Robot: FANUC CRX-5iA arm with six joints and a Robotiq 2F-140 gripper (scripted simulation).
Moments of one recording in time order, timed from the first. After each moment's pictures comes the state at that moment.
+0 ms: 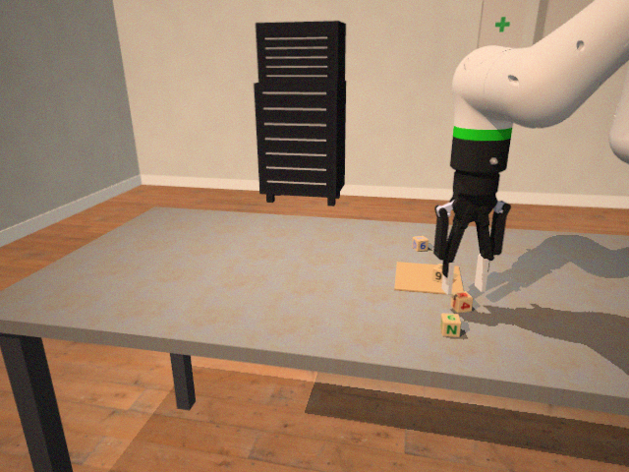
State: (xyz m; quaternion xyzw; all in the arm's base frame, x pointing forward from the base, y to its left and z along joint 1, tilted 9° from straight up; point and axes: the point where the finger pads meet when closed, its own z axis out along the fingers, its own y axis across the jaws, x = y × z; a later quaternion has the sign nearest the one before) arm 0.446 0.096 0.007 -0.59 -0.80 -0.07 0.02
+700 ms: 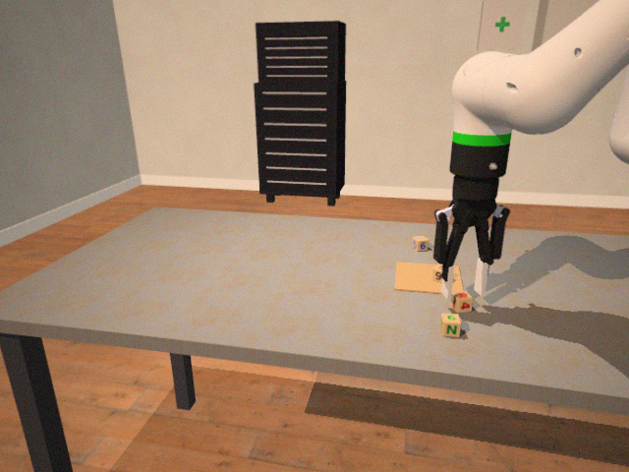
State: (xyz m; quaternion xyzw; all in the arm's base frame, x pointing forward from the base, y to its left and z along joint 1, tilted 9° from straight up) arm 0.446 0.097 -0.001 -0.59 -0.80 -0.07 0.02
